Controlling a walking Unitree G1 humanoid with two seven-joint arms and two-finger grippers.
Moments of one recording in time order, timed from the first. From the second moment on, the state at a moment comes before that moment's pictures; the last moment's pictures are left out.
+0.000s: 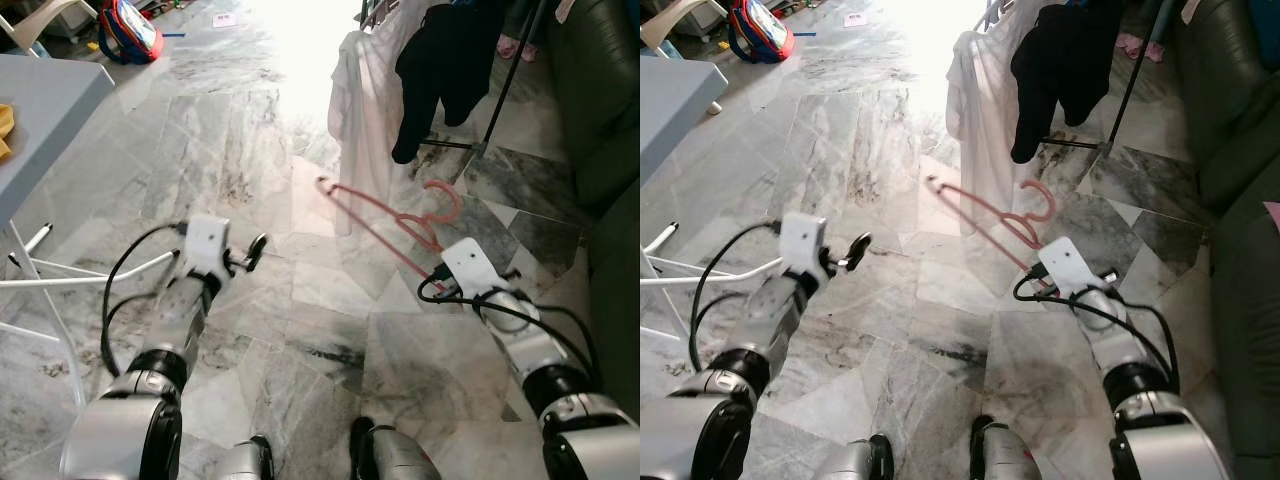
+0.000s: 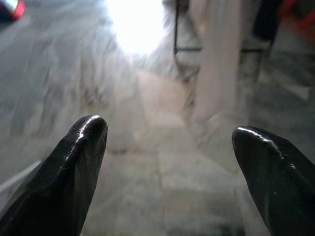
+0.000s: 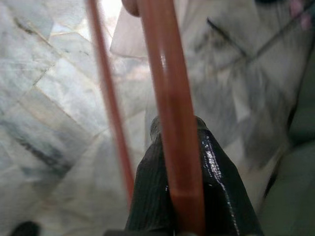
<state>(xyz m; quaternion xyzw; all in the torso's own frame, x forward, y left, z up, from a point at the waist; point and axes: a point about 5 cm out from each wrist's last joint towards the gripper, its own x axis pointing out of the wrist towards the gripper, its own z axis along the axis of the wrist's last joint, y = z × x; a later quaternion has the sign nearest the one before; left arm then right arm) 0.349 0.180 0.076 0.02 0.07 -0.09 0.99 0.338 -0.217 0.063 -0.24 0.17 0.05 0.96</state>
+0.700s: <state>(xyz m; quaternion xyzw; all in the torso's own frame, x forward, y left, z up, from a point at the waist) 0.257 0.172 -0.038 0.01 0.33 -0.05 0.94 0.260 -0.210 -0.028 -0.04 0.32 -0.10 0.94</state>
